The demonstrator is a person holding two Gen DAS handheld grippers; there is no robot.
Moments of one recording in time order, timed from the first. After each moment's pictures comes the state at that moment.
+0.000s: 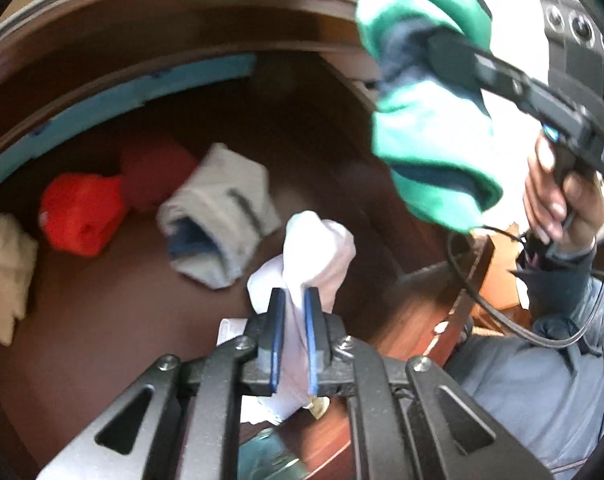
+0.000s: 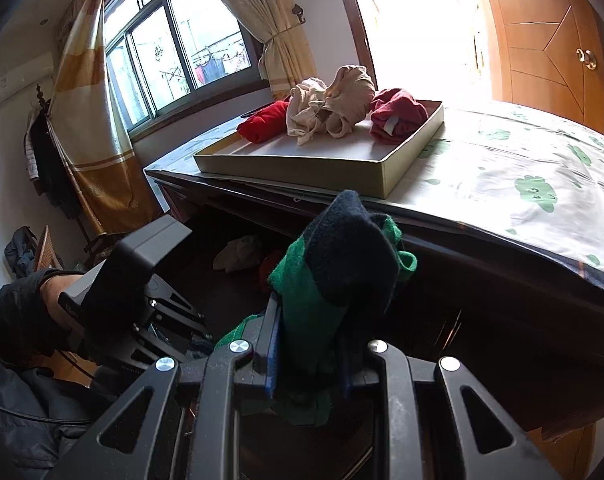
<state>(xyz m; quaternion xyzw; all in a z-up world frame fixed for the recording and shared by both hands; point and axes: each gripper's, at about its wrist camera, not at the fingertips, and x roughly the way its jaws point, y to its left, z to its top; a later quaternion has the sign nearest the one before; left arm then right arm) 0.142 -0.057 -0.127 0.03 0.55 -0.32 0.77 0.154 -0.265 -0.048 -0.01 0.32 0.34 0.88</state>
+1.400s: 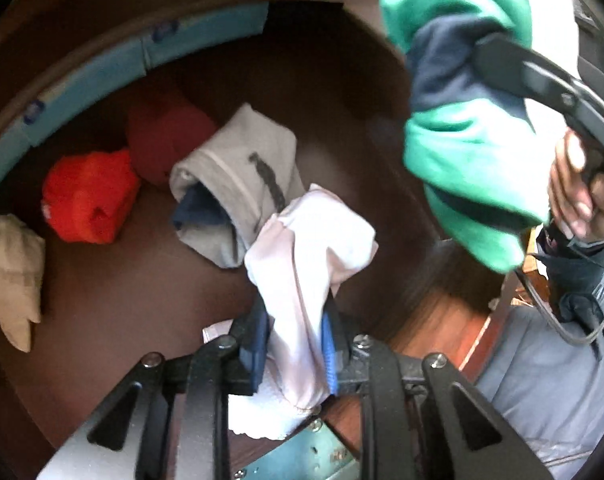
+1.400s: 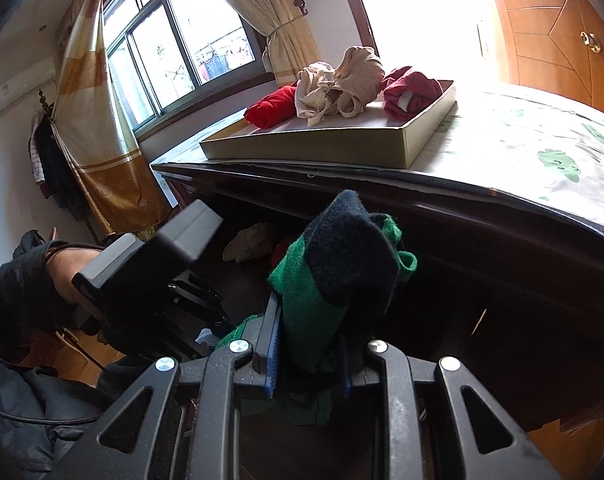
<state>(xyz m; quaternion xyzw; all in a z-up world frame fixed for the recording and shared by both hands) 0.176 -0.109 -0.161 0.08 0.58 -0.32 0.74 0.154 -0.255 -0.069 0.01 0.33 0.35 0.87</state>
